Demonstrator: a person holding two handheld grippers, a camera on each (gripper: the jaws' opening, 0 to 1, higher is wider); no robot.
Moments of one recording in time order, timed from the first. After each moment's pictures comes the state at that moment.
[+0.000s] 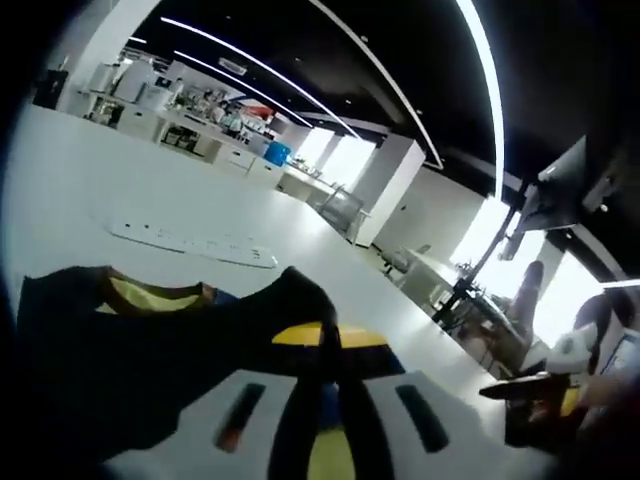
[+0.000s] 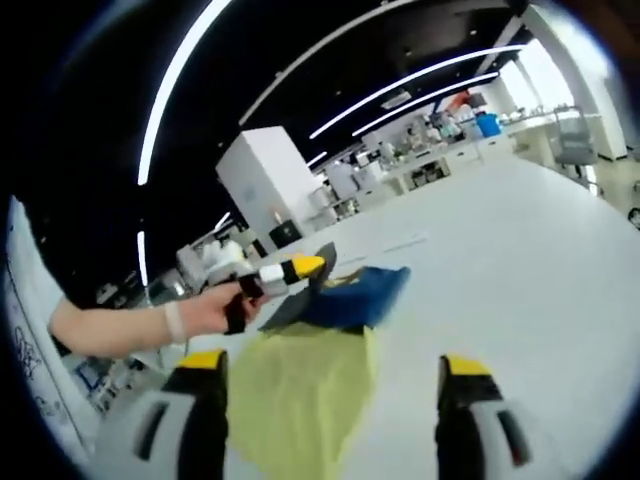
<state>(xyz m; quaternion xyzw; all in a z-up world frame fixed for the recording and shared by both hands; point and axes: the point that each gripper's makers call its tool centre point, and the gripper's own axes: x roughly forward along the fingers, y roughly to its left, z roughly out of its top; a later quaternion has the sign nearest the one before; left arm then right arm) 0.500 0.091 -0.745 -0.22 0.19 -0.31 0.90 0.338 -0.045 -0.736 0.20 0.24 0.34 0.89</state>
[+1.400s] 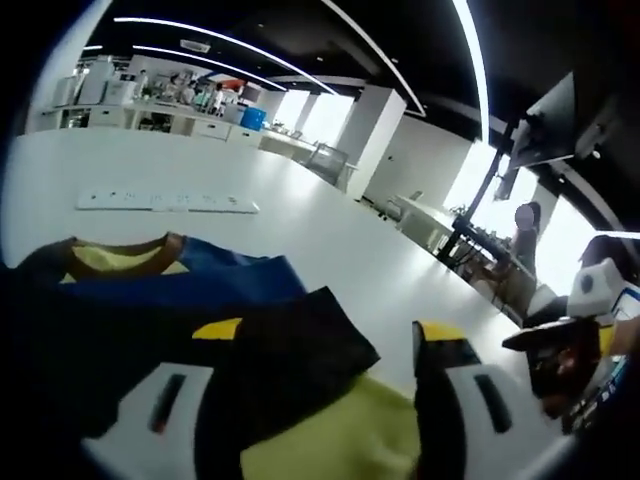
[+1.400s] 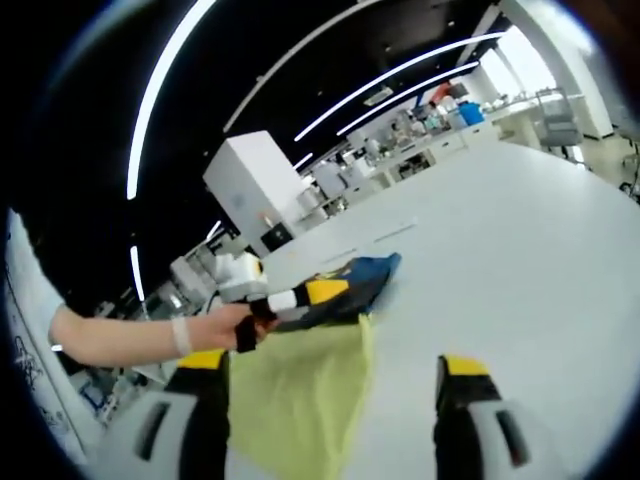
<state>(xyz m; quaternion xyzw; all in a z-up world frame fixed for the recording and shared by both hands) 0.492 0.070 -0.798 -0.14 0.24 -0.34 0.90 0.331 -0.046 -0.749 0.22 0.25 0.32 0.89</state>
